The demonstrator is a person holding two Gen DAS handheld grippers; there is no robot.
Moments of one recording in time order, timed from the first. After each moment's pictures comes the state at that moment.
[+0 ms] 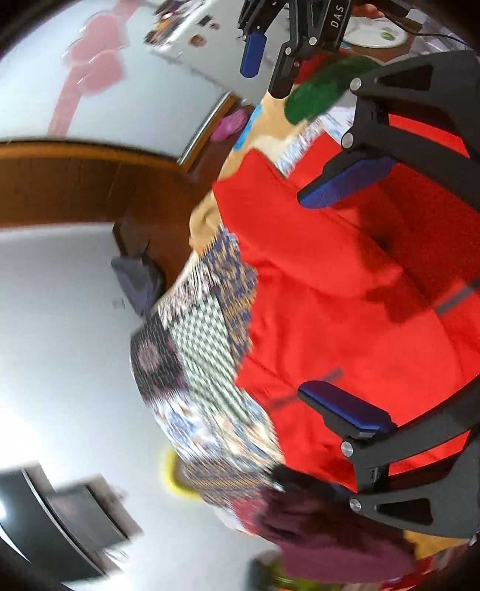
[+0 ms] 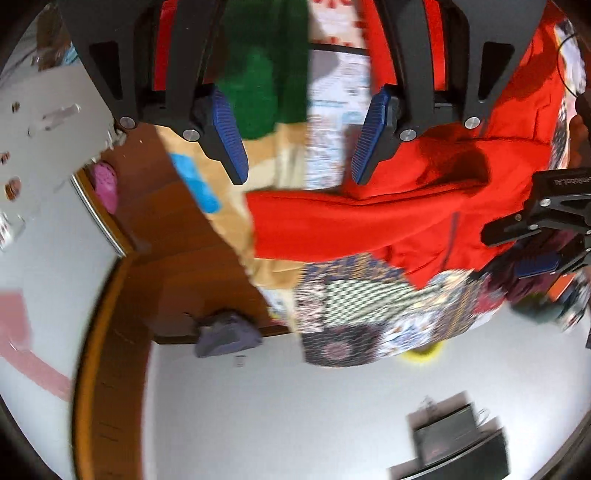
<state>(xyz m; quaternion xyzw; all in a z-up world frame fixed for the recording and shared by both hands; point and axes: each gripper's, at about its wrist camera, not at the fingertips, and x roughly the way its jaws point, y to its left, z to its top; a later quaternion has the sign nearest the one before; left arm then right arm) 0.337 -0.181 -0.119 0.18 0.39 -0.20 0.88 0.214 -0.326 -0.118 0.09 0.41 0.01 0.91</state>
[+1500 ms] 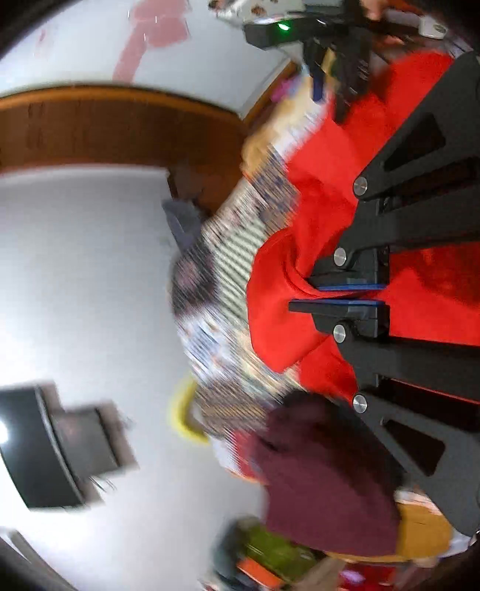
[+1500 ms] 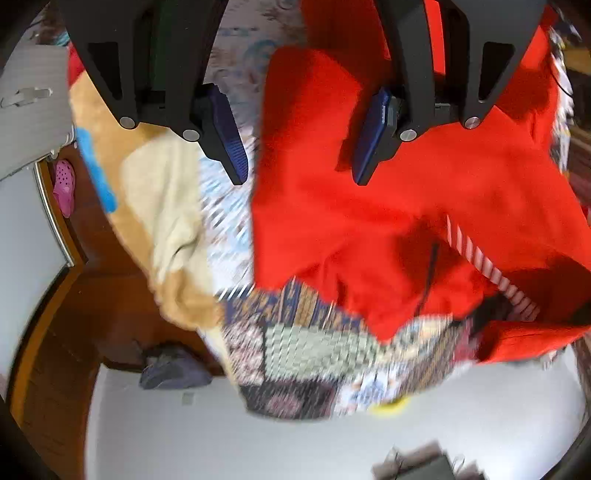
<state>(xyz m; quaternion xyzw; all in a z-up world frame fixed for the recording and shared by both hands) 0.322 -0.036 -0.091 0.10 0.33 -0.08 0.94 0.284 -0.260 -0.174 0.06 0.49 0.11 0.86</state>
